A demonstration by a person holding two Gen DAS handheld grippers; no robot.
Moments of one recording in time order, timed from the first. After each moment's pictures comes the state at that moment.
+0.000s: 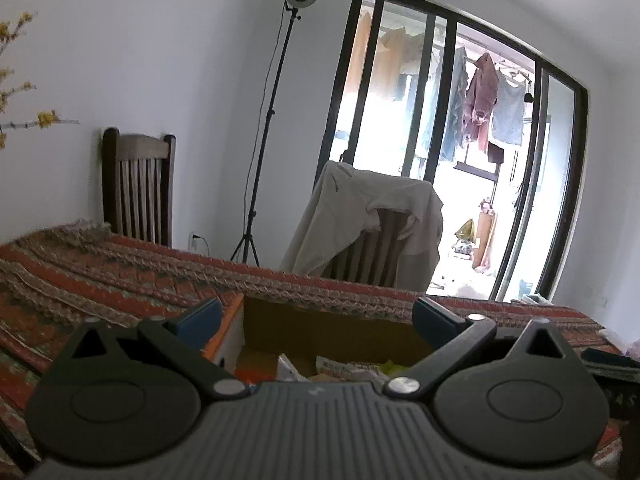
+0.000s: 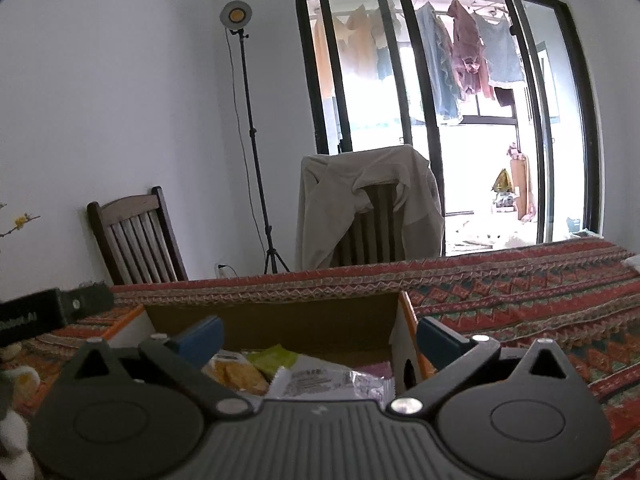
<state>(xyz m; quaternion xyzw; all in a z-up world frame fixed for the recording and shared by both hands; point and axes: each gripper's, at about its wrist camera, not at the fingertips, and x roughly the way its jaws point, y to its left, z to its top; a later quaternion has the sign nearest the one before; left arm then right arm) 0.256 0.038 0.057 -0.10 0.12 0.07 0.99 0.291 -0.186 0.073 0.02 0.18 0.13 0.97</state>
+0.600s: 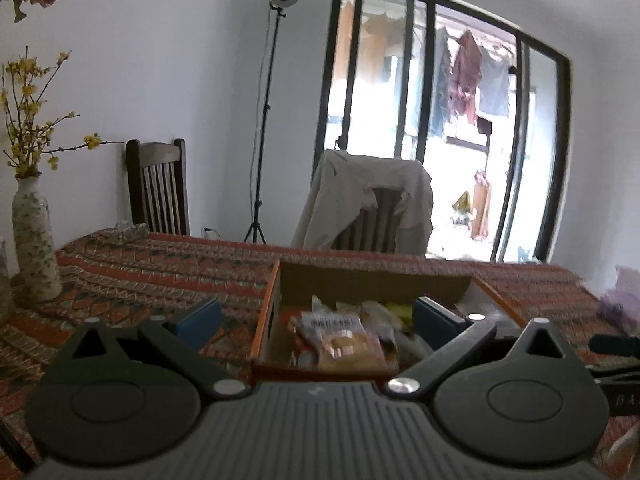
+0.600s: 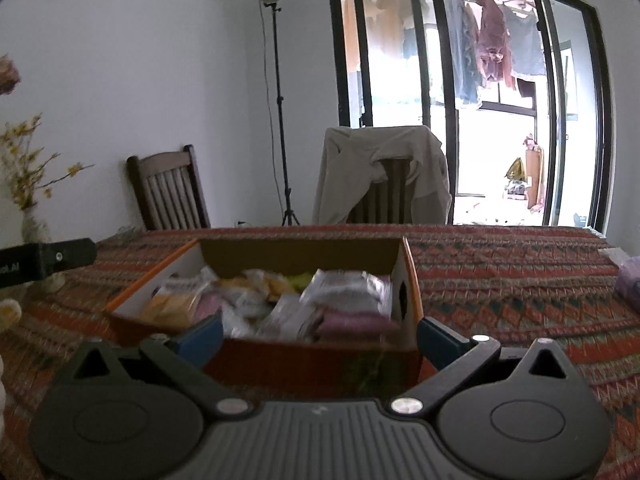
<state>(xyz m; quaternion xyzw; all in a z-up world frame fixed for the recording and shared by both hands) 0.132 0.039 0.074 -0.06 0.15 0.06 0.99 0.170 -0.199 0.082 -0.02 0.23 0.16 0.96</state>
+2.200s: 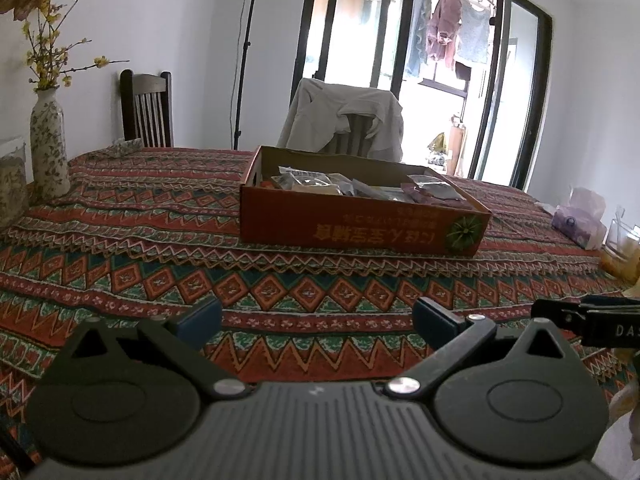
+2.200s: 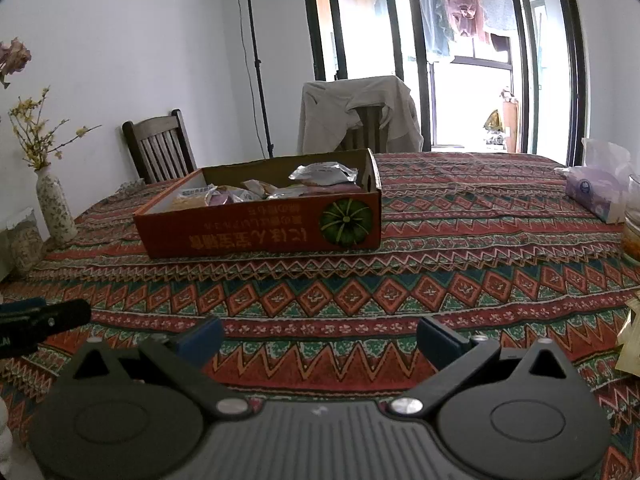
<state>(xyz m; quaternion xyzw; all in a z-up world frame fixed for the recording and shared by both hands) 0.021 0.017 0.012 -0.07 0.24 0.02 0.97 0.056 -0.236 0.047 0.00 0.29 0.13 0.95</state>
